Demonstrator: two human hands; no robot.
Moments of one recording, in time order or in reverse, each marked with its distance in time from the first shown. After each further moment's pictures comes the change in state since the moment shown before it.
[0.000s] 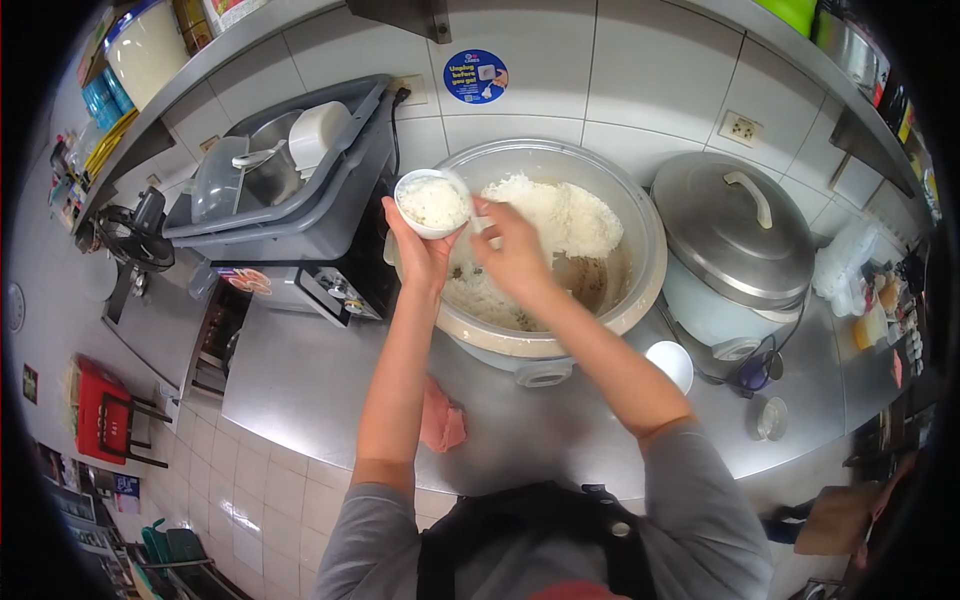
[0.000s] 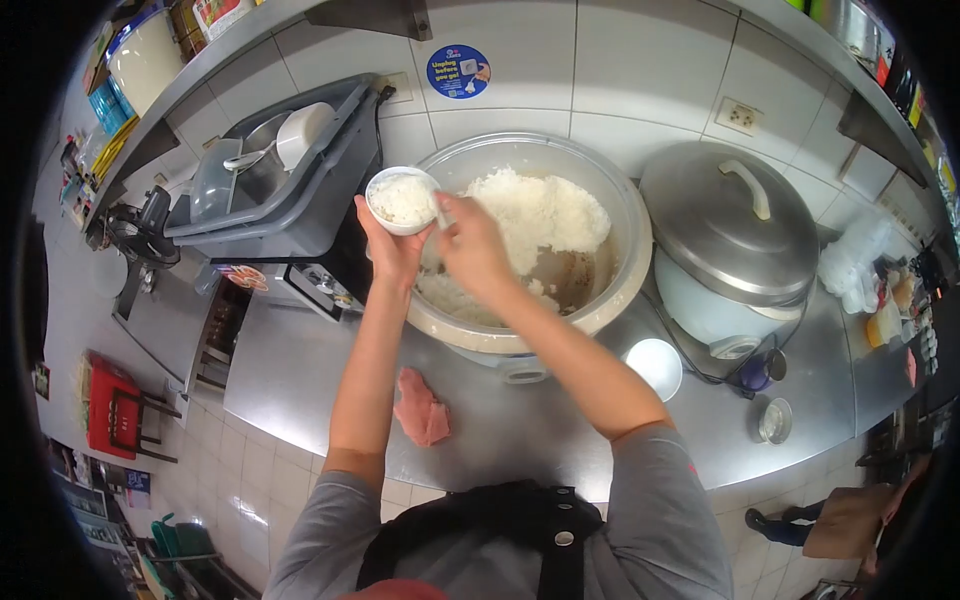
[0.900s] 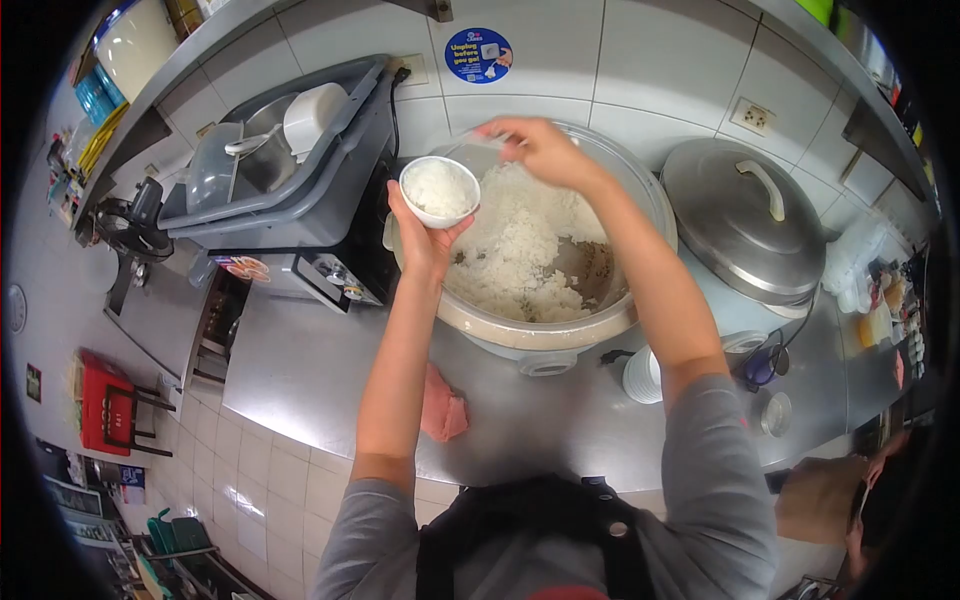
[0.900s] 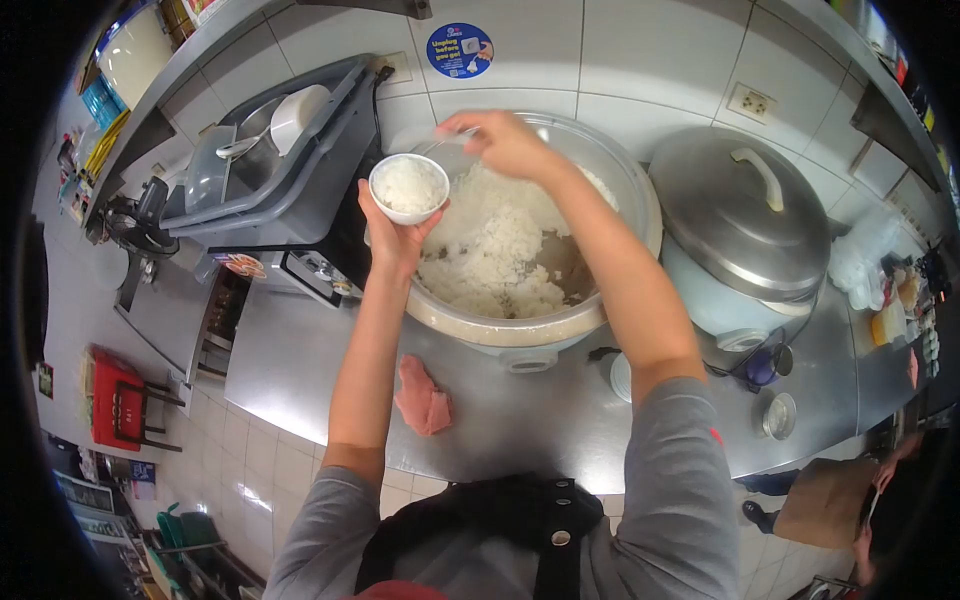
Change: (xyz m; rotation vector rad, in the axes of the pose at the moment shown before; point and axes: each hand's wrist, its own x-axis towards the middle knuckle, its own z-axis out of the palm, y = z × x) left_hand -0.001 -0.001 -0.004 0.220 0.016 -0.182; right_hand 0.115 0.024 -0.063 -0.250 -0.395 -0.342
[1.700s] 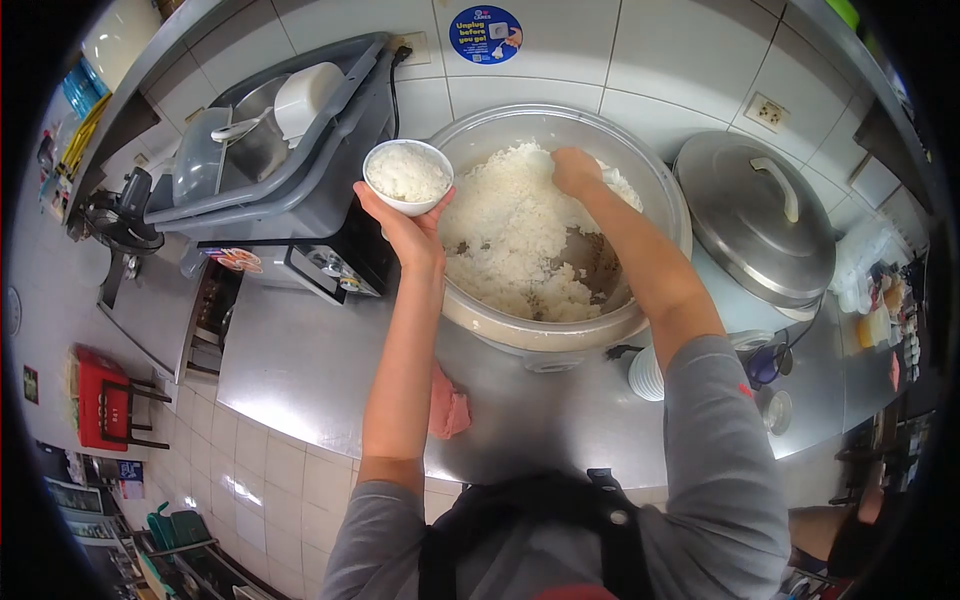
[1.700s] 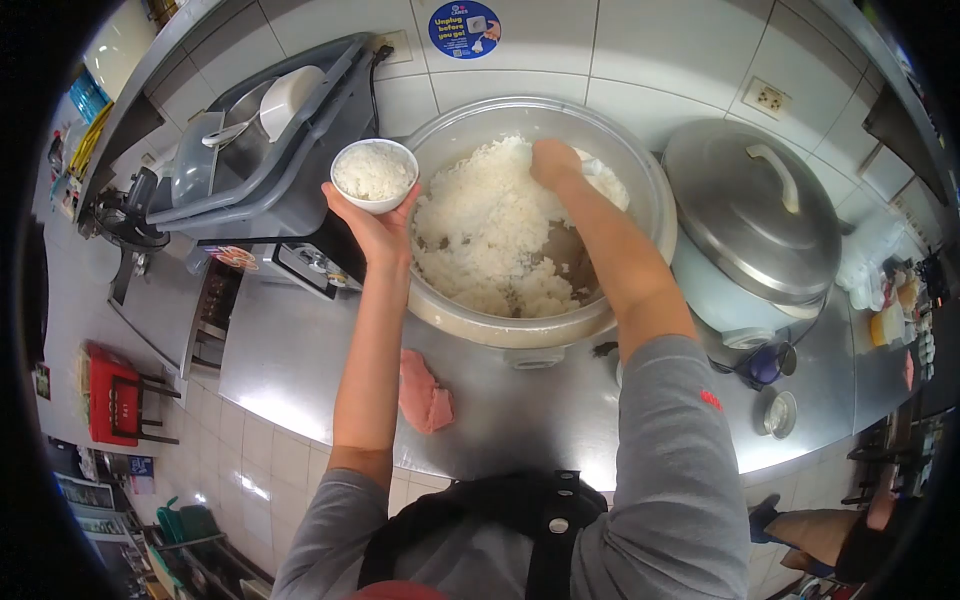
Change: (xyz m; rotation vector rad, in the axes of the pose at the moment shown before) left_hand 0.001 0.004 0.000 -0.088 0.266 0.373; right_hand -0.032 0.149 0.043 -0.714 -0.098 0.681
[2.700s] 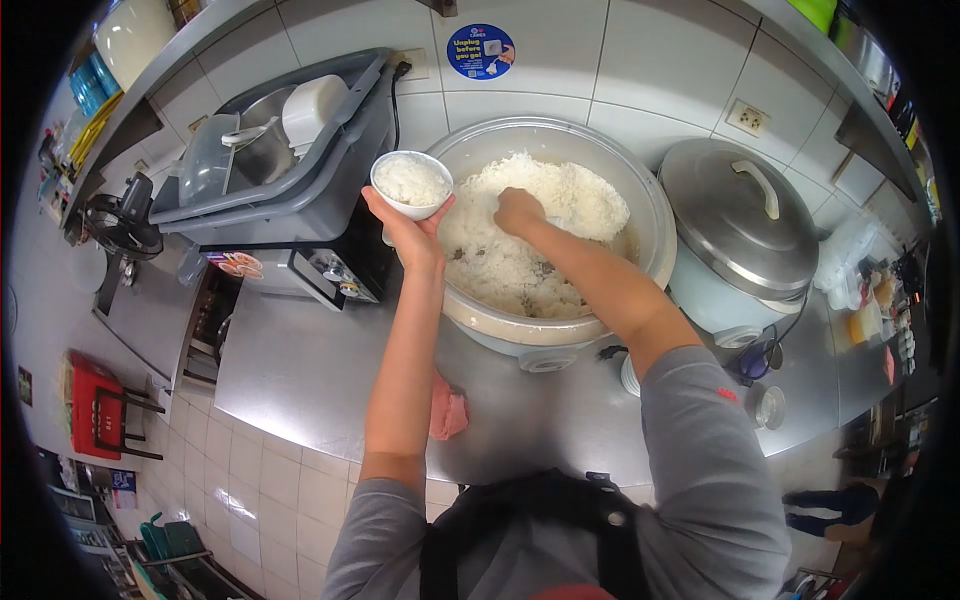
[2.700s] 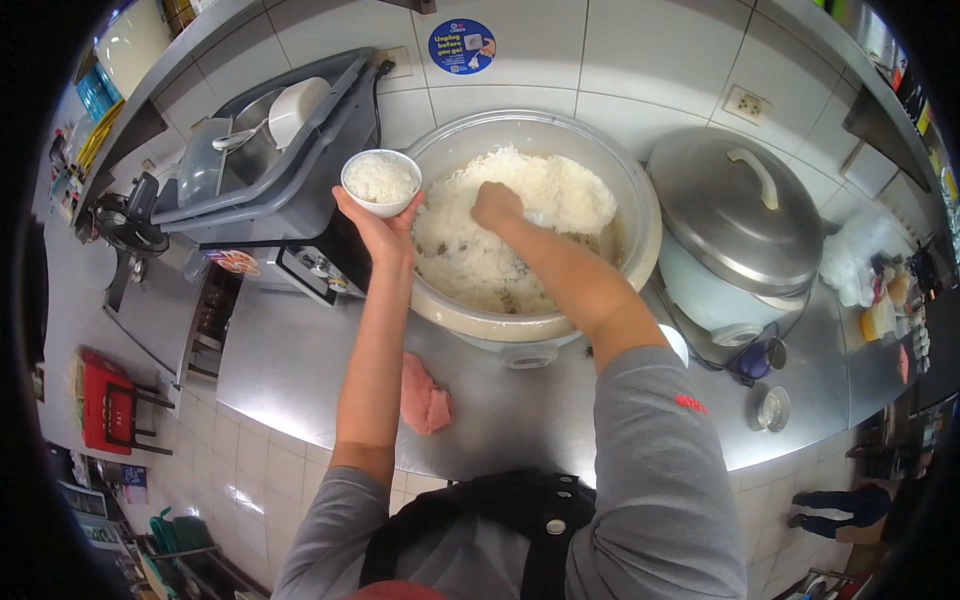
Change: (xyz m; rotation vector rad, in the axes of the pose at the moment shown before) left_hand 0.000 -0.004 -0.003 -0.018 0.013 0.011; right_hand -0.051 -0.094 0.013 0.203 -0.159 0.096
